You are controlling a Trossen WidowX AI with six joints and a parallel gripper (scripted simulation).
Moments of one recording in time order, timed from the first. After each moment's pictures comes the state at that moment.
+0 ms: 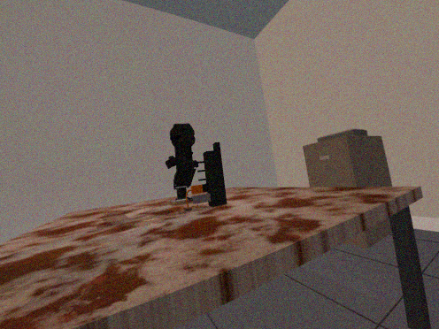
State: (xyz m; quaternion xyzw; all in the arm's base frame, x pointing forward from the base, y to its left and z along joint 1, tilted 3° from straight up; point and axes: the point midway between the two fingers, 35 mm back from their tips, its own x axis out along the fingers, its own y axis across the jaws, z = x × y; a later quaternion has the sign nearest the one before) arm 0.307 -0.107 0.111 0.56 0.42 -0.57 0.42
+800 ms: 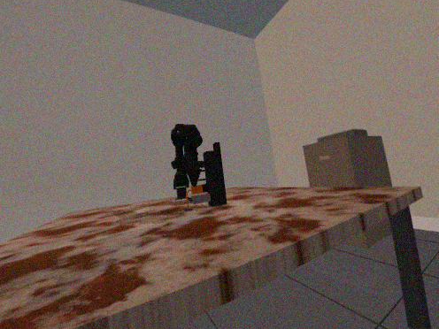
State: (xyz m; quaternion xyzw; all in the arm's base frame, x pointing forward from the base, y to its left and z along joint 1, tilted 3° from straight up) arm 0.316 -0.085 0.106 0.56 0.42 -0.57 0.42
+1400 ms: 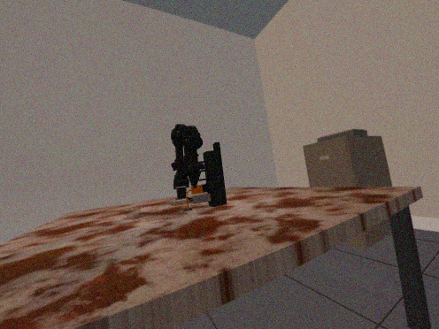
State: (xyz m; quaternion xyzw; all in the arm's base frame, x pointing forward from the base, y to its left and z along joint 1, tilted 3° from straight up) arm 0.315 -0.084 0.099 0.56 0.42 -0.57 0.42
